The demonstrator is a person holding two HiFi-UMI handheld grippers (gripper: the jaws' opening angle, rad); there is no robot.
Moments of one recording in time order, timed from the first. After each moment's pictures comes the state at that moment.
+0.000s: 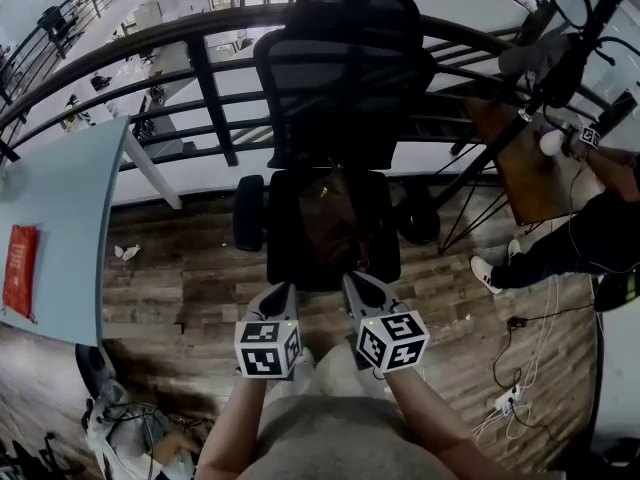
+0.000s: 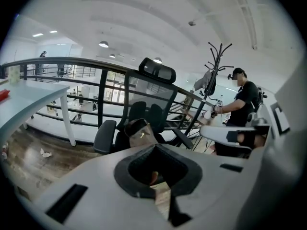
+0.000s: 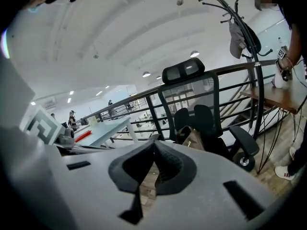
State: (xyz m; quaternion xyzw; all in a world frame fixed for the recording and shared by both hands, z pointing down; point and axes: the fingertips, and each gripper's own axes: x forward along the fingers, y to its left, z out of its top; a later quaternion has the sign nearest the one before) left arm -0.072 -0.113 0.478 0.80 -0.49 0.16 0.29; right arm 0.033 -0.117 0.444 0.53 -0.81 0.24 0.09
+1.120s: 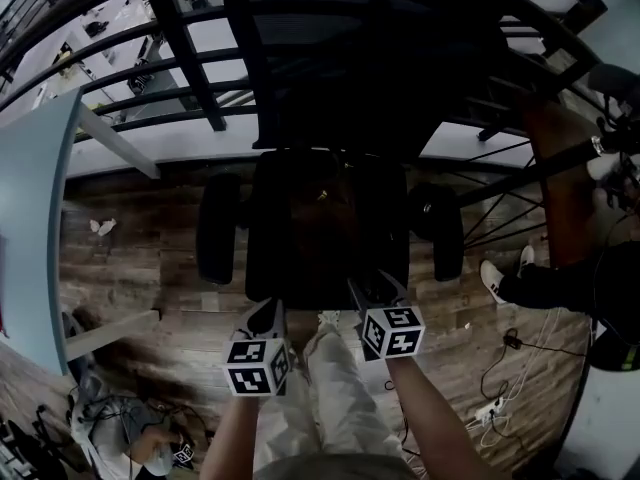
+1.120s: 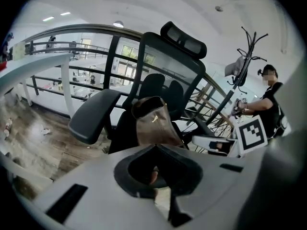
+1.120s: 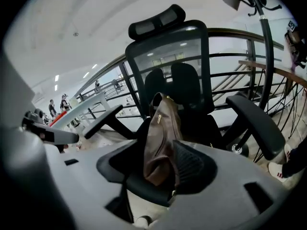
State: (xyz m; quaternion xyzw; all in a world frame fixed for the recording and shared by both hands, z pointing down) left arm -0.043 -0.209 0.632 0.74 -0.52 0.20 0.39; right arm 0.128 -0.252 0.668 0.53 -0.76 0.32 0.21
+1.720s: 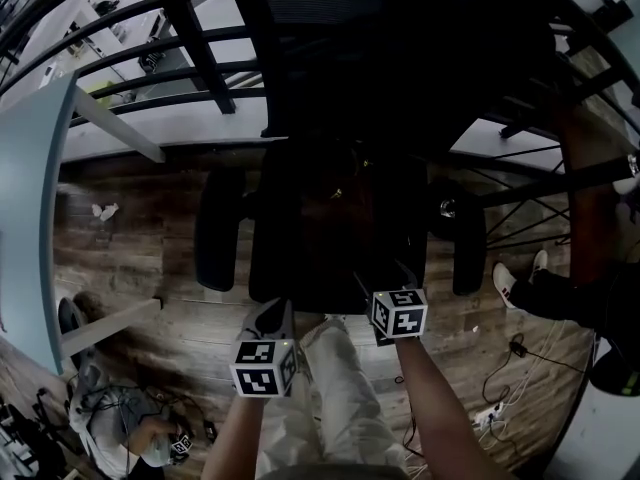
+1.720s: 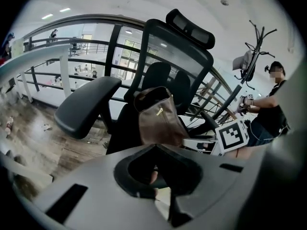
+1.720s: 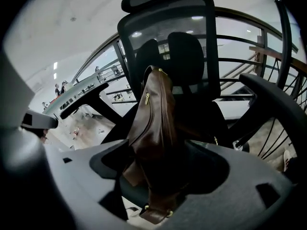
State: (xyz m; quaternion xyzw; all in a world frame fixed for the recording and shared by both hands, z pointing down) left arm -0.037 -0.225 0.679 0.72 -0.52 0.23 0.41; right arm 0.144 -0.288 0.767 0.49 -0.75 0.33 0.29
